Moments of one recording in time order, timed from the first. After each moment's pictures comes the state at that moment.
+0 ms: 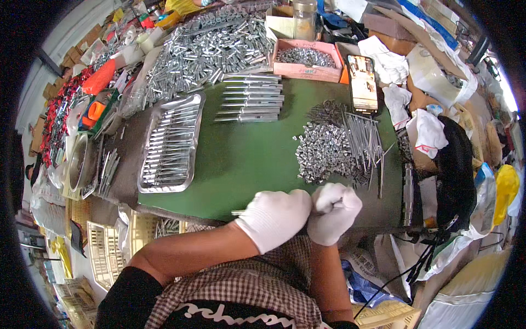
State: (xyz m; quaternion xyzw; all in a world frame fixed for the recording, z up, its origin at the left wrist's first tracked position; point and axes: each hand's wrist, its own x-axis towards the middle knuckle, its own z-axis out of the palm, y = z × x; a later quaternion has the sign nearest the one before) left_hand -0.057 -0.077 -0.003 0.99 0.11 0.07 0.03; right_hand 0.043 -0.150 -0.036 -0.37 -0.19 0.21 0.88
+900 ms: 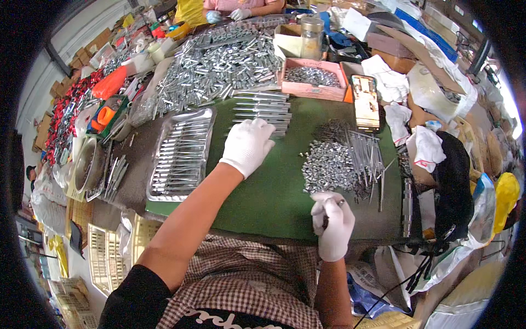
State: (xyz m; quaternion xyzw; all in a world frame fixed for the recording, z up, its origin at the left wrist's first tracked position) left_hand -0.031 0.072 -0.005 0.96 0.23 0.18 -0.03; right_hand 0.038 -0.166 -0.018 -0.56 -0.19 0.29 0.75
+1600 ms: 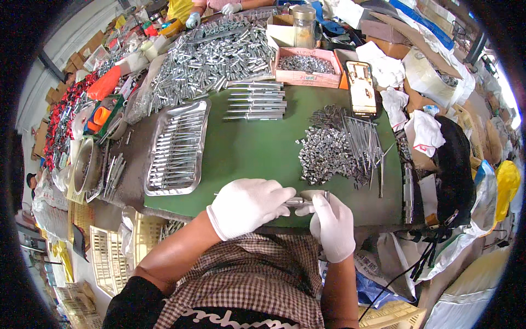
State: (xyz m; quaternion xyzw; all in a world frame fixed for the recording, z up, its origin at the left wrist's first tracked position) left_hand -0.091 -0.027 0.018 0.98 0.01 0.16 0.13; right_hand 0.036 -0.183 0.009 -0.69 -0.20 0.37 0.59
